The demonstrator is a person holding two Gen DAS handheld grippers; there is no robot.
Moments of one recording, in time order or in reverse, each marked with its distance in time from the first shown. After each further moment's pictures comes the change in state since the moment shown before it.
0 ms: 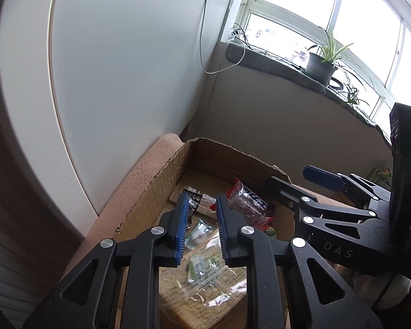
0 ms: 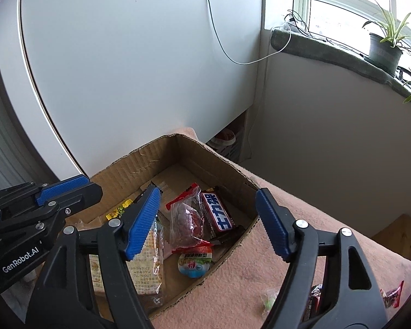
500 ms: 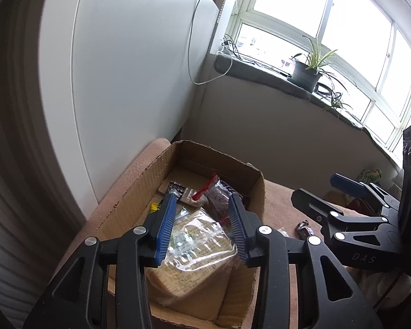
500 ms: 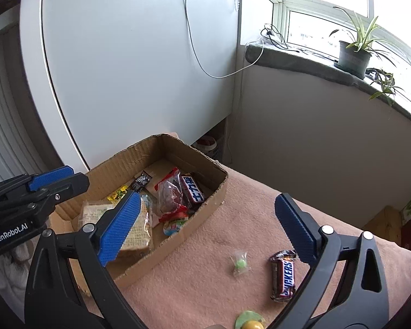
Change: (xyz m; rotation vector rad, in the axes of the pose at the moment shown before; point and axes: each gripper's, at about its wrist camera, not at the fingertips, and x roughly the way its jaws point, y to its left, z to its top) left arm -0.042 -0.022 -0.015 0.006 -0.047 -0.030; right arm -0.084 -0.019 -0.034 0.028 -0.070 -0.084
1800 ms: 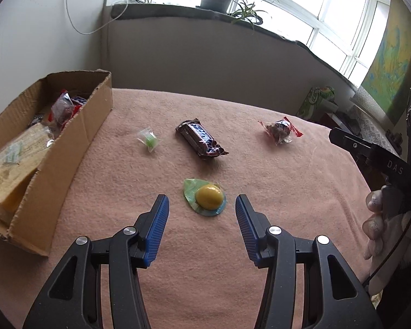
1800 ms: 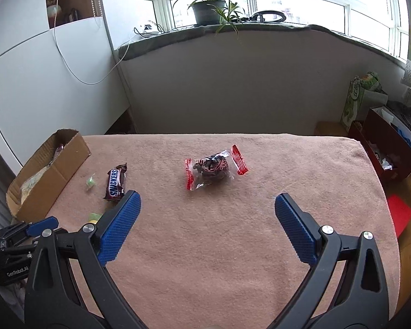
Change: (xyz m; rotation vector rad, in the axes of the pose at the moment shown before) left arm 0.041 -0.157 -0.116 0.243 0.238 -0.215; right arm -0.101 -0.214 -0.160 0.395 0.020 -0.252
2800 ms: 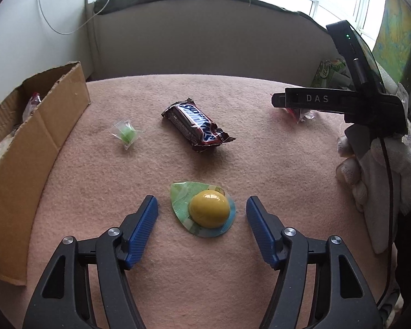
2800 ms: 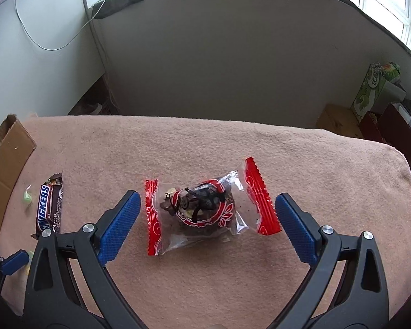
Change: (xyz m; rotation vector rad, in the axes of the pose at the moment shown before) left arm 0.057 -0.013 -0.002 0.105 0.057 0.090; right arm 0.141 0.003 0.034 -0.039 0.187 -0.044
